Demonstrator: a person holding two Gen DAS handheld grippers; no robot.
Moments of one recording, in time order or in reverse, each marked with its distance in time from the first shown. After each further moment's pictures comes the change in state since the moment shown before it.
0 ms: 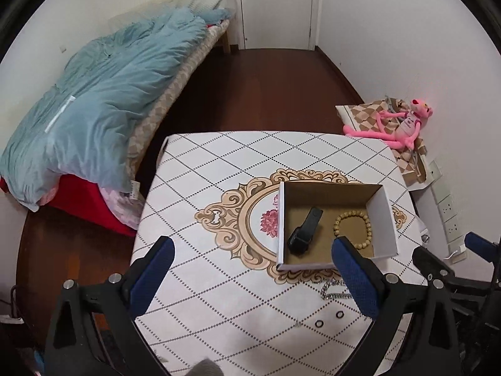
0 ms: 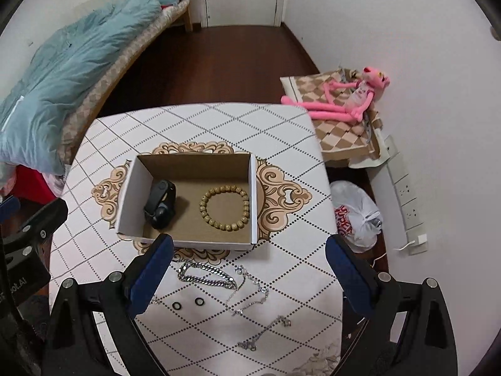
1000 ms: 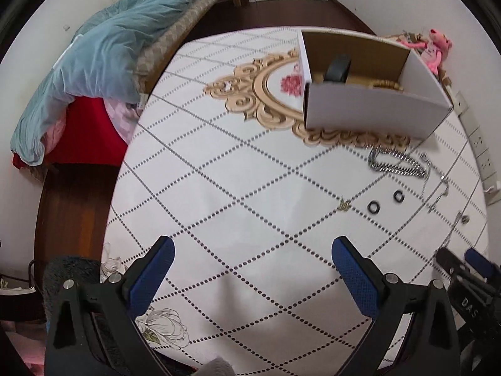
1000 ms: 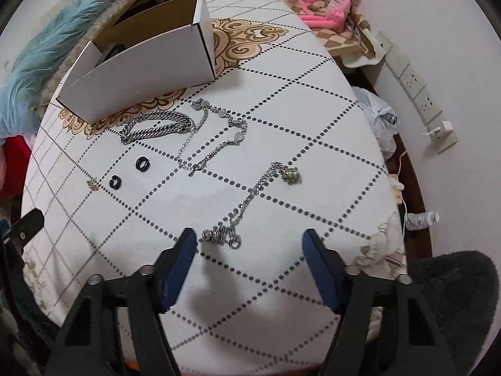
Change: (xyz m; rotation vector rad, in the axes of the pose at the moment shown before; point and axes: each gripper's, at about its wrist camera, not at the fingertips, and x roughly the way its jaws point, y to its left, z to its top) left arm 0.061 -0.005 -0.150 0.033 0.213 0.119; right arm 0.088 -0.033 -0.180 0.167 0.177 0.050
